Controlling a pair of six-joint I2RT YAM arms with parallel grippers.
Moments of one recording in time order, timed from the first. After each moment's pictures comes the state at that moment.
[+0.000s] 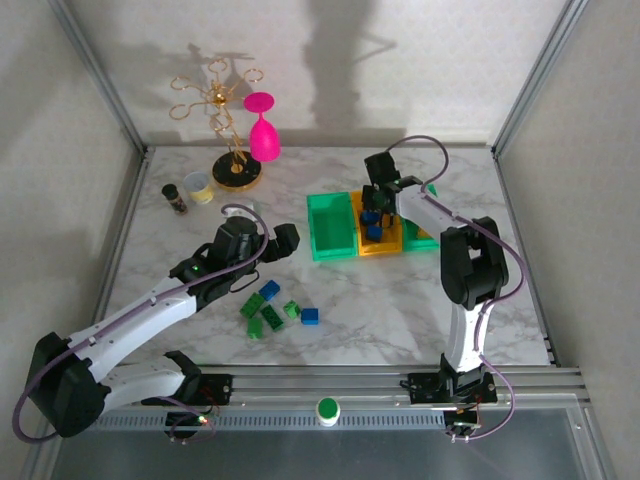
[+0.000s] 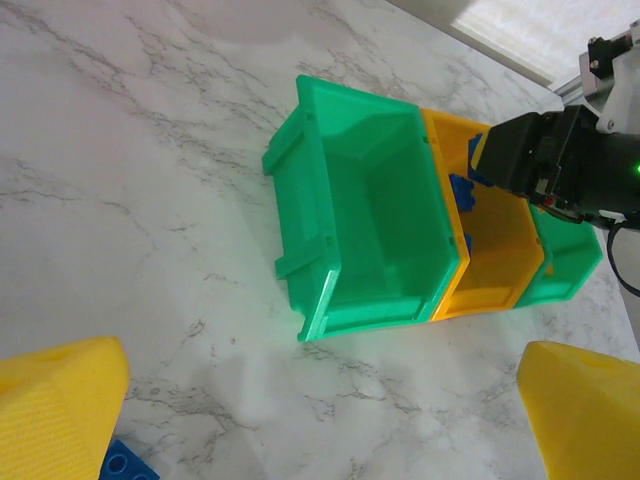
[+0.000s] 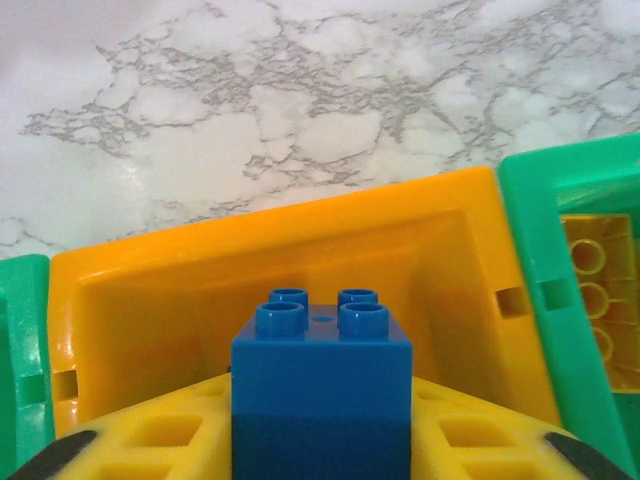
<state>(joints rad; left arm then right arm) -0.63 1.11 0.80 -0.24 -0.16 -0.76 0.41 1.96 1.49 -0.52 0.18 0.40</state>
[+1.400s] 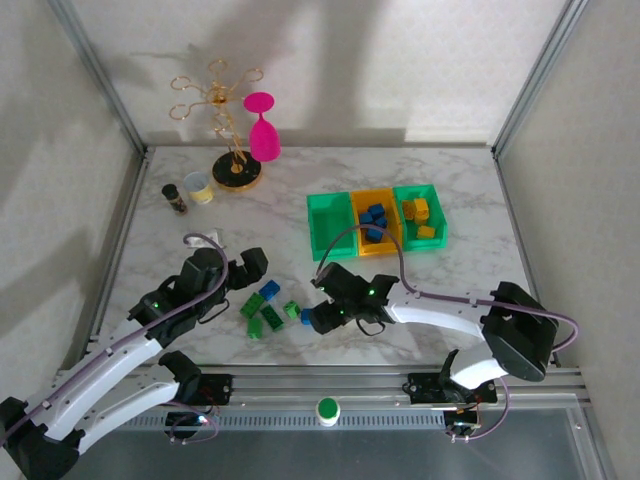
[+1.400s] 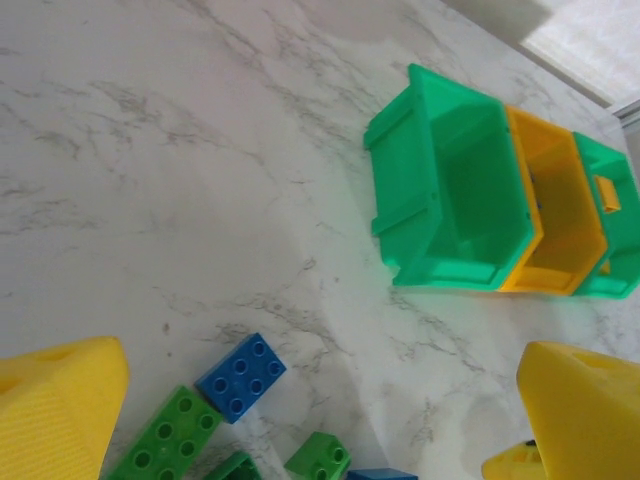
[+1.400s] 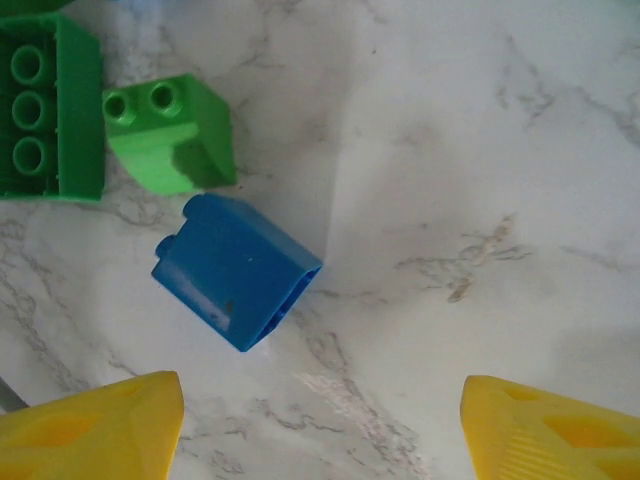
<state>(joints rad) -0.63 0.74 0.65 -0.52 -0.27 -0.83 1.09 1.46 0.83 -0.46 0.01 0.41</state>
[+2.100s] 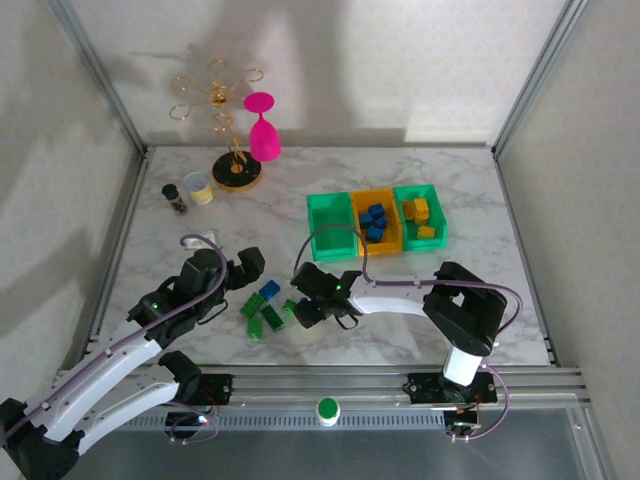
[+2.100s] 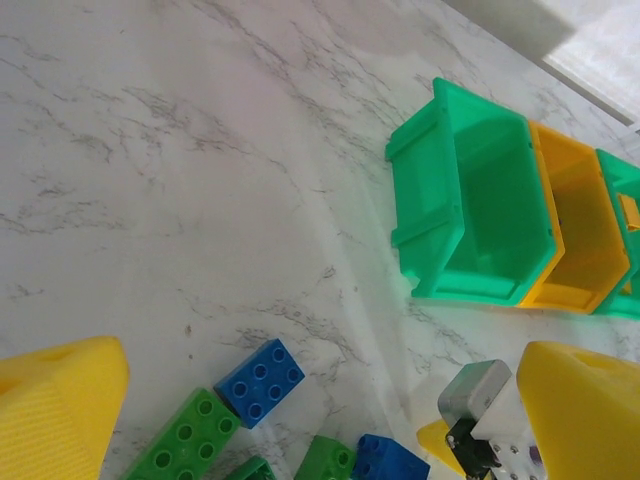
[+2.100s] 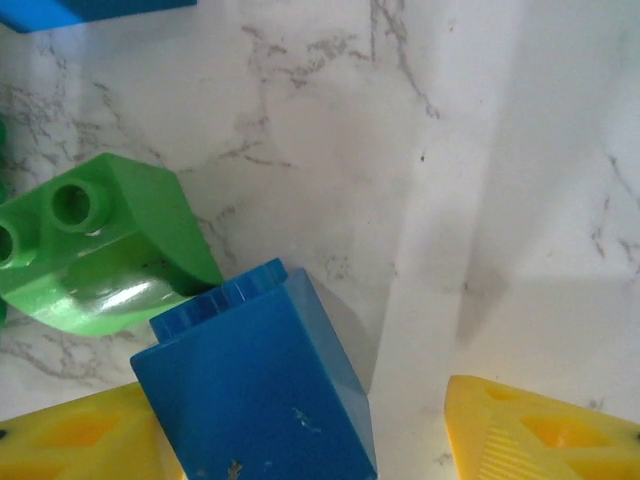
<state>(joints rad) -0.63 0.73 0.65 -0.53 -0.32 -0.85 1.10 1.75 0.99 -0.38 0.10 0.35</state>
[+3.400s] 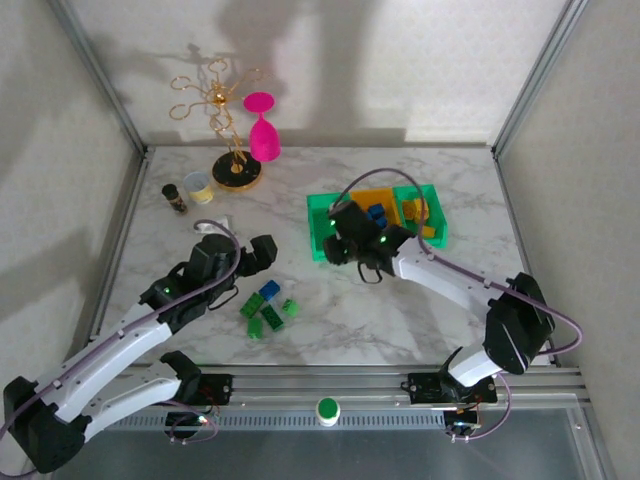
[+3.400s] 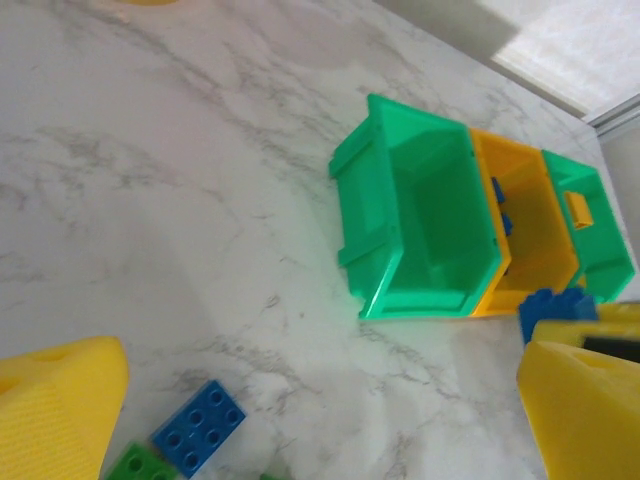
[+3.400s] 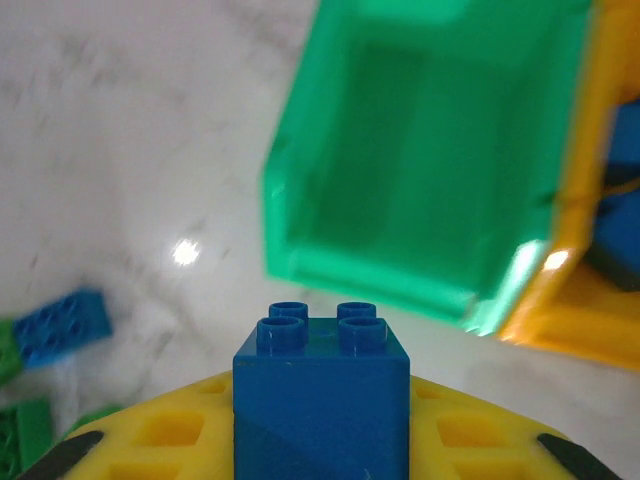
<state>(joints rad) -0.63 0.89 0.74 -0.40 -0.25 -0.78 0.80 1.51 1.19 -0.58 0.17 0.39</state>
